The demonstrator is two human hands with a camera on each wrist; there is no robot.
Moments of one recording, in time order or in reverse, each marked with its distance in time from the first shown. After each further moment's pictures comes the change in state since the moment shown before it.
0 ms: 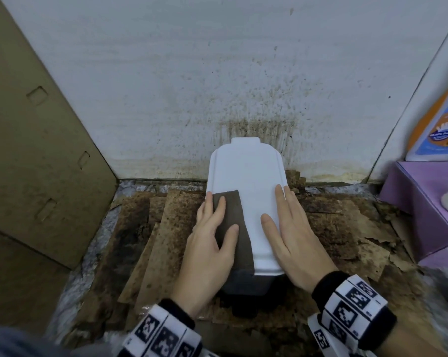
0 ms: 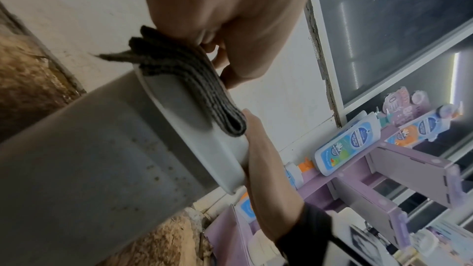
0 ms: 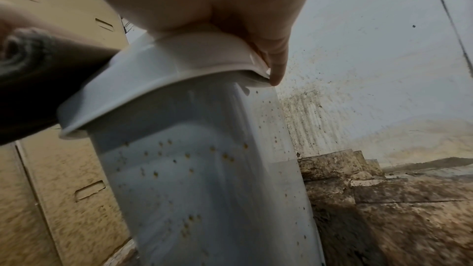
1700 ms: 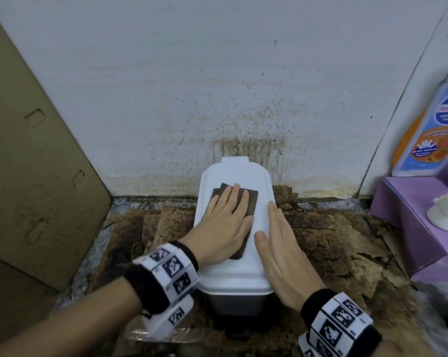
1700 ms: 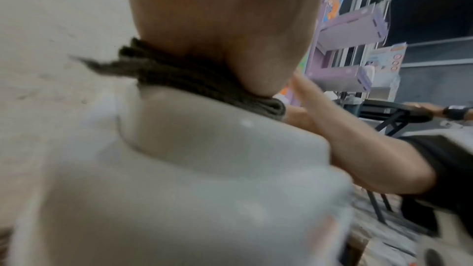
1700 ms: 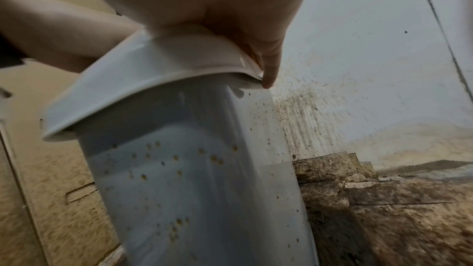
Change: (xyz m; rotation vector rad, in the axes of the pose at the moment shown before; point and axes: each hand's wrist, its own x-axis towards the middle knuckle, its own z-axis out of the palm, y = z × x) left_hand 0.076 0.035 0.003 0.797 -0.518 0.198; right_hand -0.003 0.003 -0.003 0.140 0.003 -0.023
